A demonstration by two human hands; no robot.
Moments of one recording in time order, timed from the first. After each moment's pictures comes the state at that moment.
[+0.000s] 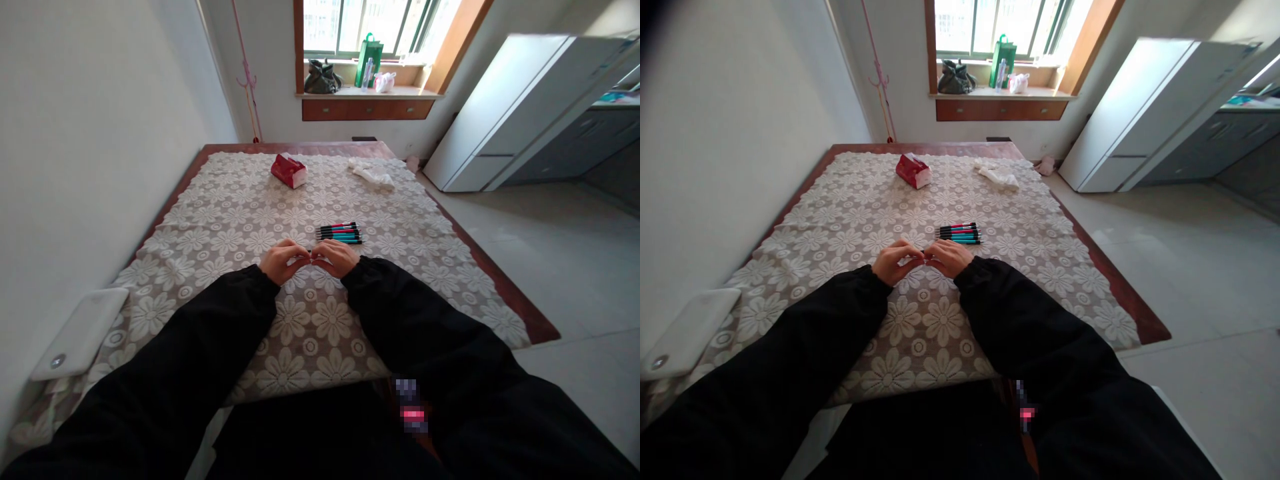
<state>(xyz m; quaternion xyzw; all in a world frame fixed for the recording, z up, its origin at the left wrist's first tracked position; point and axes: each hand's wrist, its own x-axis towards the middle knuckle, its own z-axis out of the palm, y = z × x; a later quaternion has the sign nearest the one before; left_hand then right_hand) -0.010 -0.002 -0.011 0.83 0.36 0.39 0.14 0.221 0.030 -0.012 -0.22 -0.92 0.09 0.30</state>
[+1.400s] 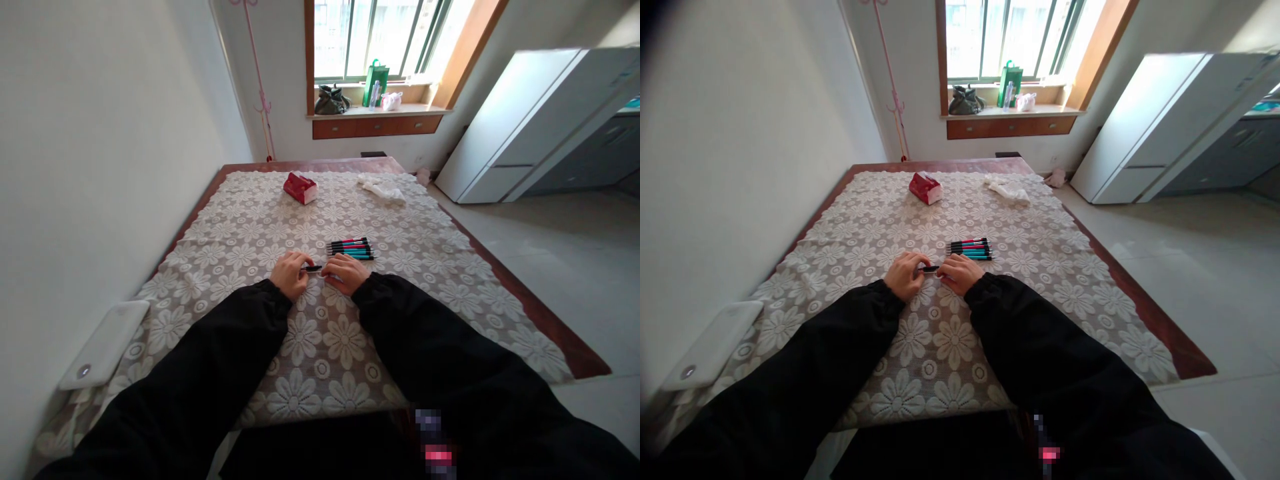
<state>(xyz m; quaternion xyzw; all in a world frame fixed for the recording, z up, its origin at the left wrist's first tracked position) -0.008 0.000 -0.008 0.81 0.52 0.26 0.08 0.223 0.039 -0.024 -0.23 -0.94 0.05 0.26</state>
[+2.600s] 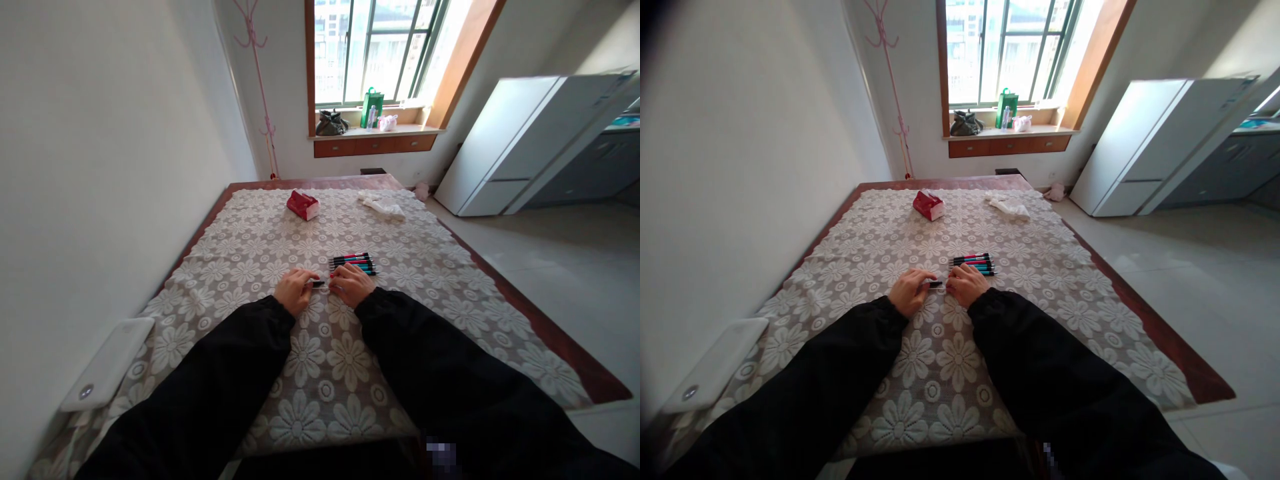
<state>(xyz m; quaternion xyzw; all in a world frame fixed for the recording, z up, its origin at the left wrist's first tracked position) -0.009 0.001 -0.008 0.81 0.50 0.27 0.12 0.223 0.036 -0.022 -0.34 -0.91 0.00 0.25</state>
